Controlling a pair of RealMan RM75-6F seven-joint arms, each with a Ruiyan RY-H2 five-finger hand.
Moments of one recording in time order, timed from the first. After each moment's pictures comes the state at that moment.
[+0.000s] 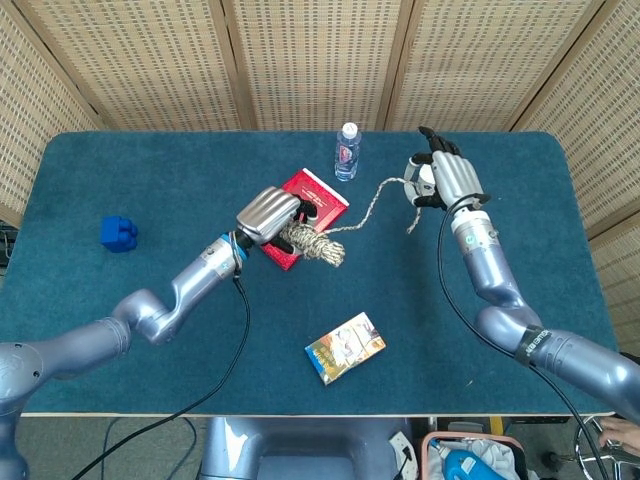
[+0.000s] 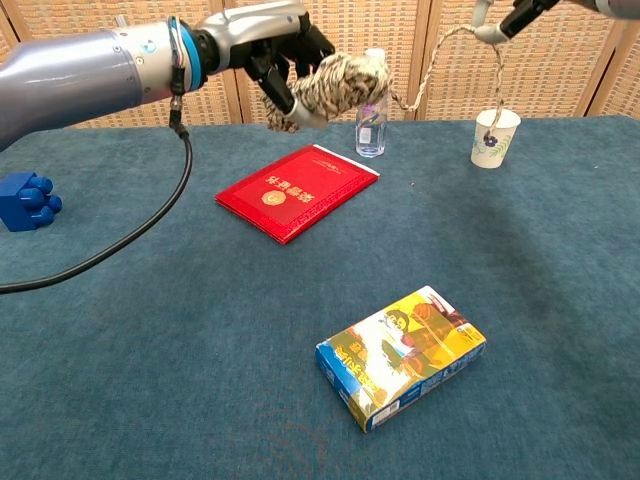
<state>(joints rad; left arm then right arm) -1.14 -1.59 -0.23 -1.07 1.37 0.83 -0.37 0.95 -1.32 0.38 -1.33 -0.74 0.81 -0.03</state>
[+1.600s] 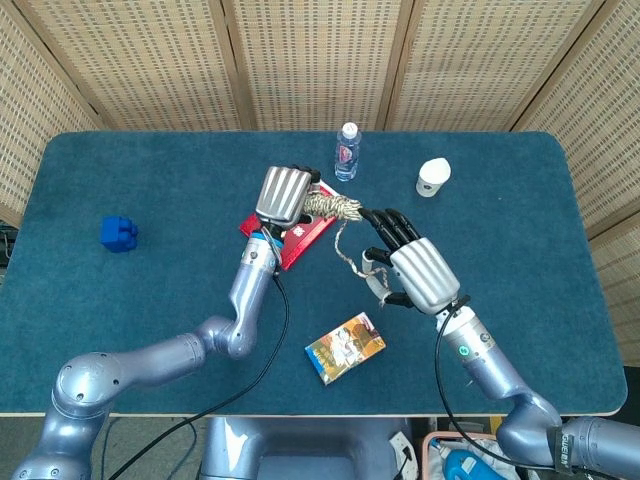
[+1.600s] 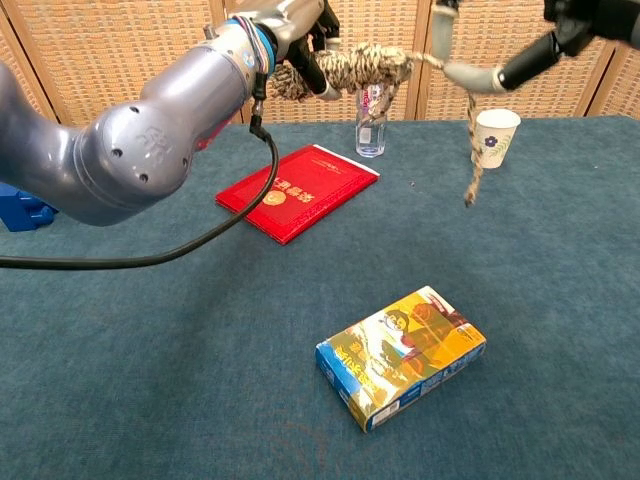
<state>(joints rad) -1.25 -1.90 -0.43 -0.92 0.89 1.04 0.45 0.70 -1.27 0.22 -1.78 -1.42 1.20 -0.05</state>
